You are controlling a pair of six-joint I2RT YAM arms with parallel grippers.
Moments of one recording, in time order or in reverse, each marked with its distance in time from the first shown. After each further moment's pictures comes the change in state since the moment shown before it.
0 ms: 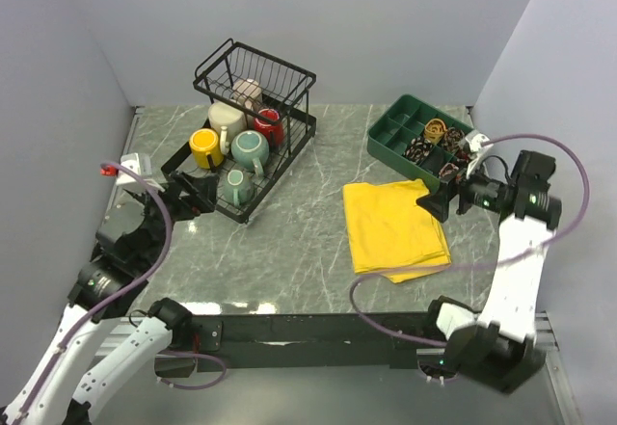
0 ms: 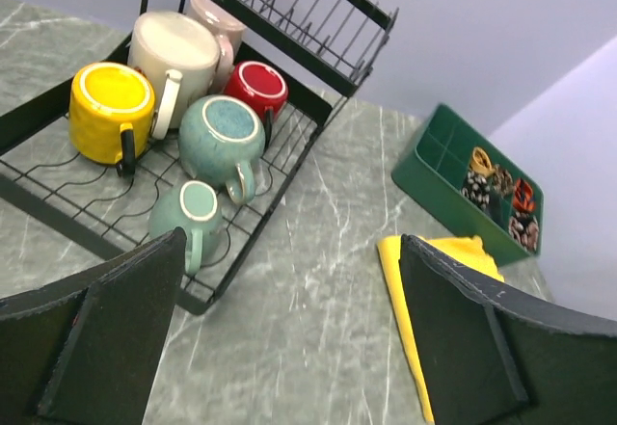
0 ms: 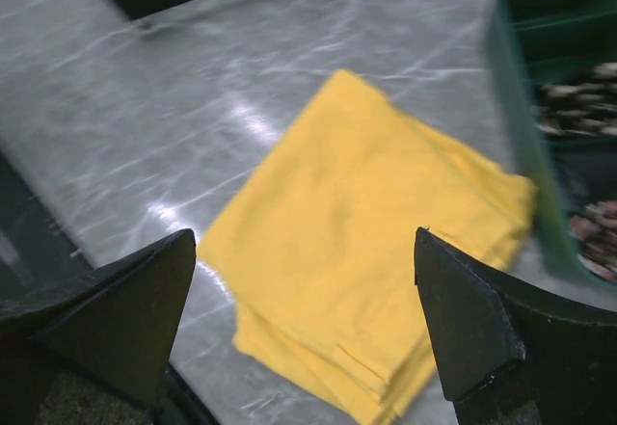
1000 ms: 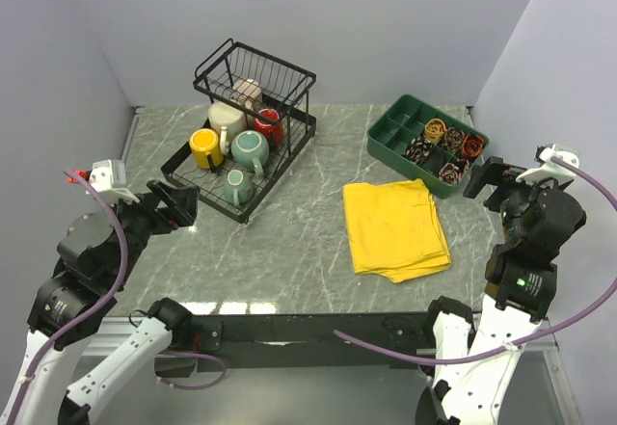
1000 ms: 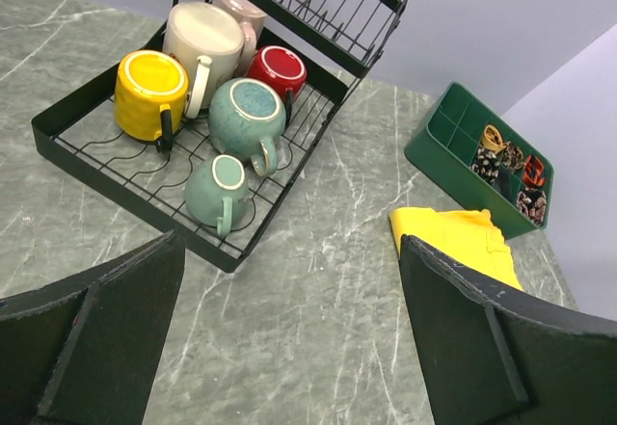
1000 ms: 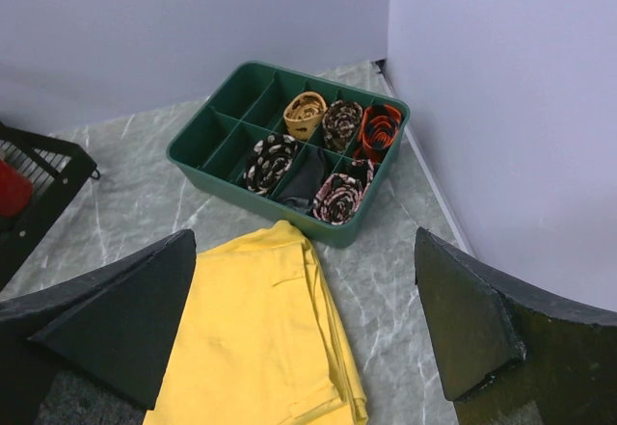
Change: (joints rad) left arm 0.000 -0.026 0.257 -0.357 0.002 0.020; right arm 0.000 -0.495 -0.046 0.468 0.880 0.858
